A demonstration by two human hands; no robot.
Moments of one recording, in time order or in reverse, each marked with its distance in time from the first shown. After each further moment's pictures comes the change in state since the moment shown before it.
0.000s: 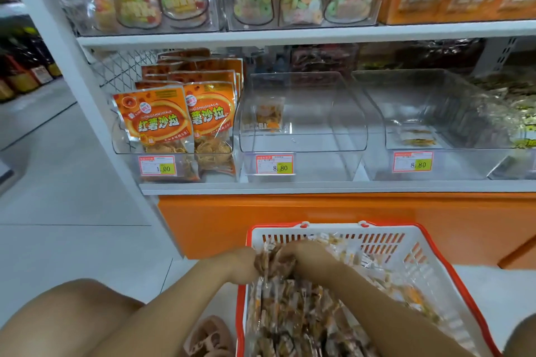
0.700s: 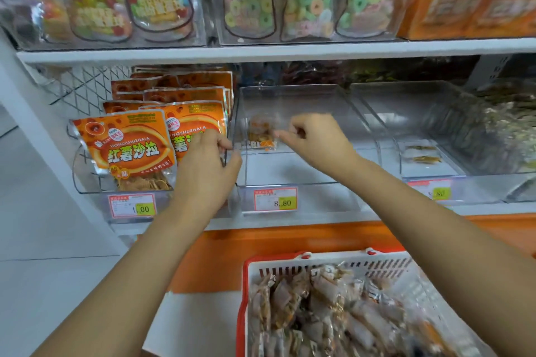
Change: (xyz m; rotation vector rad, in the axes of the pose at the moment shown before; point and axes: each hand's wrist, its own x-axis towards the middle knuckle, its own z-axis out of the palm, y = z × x) left_hand -0.034 0.013 -0.183 -0.344 1.266 0.220; right_hand 0.067 -0.044 -0.240 0.050 0.693 -0.015
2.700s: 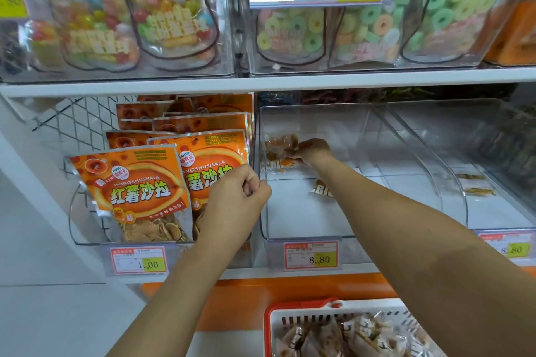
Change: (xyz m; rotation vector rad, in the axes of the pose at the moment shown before) left_hand 0.036 -0.024 0.029 -0.345 -0.121 -0.171; right_hand 0.138 0.074 0.125 0.460 -0.193 0.712
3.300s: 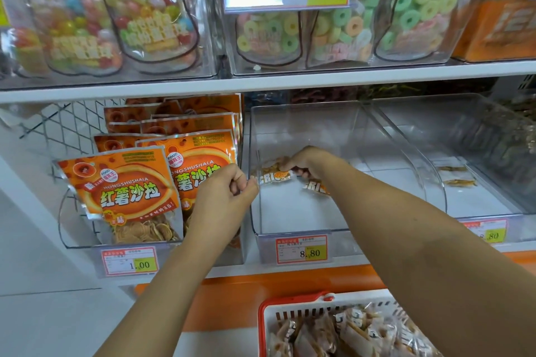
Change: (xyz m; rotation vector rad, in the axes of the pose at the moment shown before) left_hand -0.002 -0.001 -0.003 0.030 -0.022 0.069; right_hand -0.025 -0.002 -0.017 -0.173 -0.329 0.274
